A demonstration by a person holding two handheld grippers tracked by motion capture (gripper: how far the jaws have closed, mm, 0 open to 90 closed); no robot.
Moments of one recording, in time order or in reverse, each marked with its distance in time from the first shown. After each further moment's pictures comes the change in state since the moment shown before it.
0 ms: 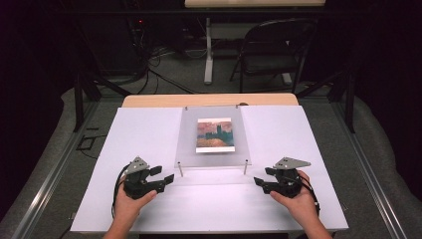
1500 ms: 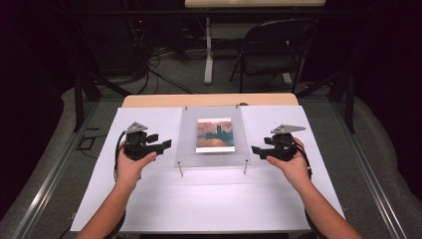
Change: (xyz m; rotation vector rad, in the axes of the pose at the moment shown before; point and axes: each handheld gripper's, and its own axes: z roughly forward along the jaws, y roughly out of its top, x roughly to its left) left arm 0.048 0.085 0.025 -0.031 0.066 -0.052; right arm -0.056 0.069 0.039 -0.042 -0.015 0.029
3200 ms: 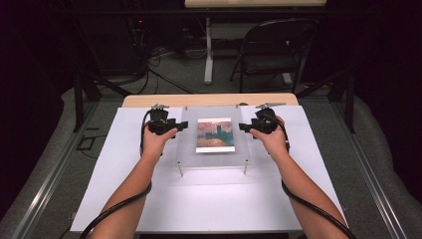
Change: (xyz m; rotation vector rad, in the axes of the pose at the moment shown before) left arm 0.017 0.043 0.096 0.069 0.008 -0.085; right arm -0.029 0.054 0.080 0.005 -0.021 0.116
